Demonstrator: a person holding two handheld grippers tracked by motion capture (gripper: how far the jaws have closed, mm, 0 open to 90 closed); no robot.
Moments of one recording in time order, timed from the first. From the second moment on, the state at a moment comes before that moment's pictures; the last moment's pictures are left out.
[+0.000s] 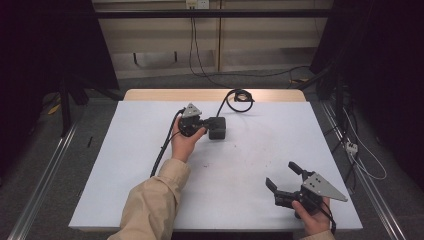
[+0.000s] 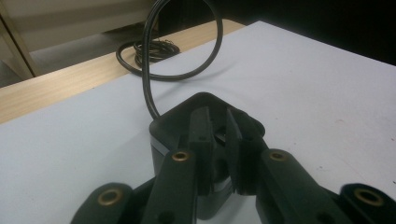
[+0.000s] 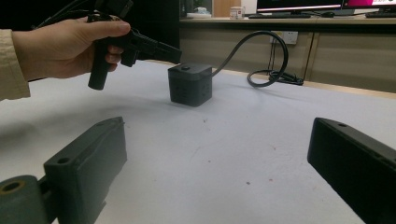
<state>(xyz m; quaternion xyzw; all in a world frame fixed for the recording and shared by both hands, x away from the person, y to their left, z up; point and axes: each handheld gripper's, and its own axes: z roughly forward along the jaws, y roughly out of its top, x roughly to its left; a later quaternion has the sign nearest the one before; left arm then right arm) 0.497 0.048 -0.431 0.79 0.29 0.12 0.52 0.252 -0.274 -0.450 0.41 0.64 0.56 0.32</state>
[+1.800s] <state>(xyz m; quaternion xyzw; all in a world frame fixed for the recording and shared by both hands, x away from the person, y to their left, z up) 0.503 0.036 -0.436 0.80 0.29 0.11 0.52 0.250 -0.273 -0.450 0.40 0.65 0.56 0.32</state>
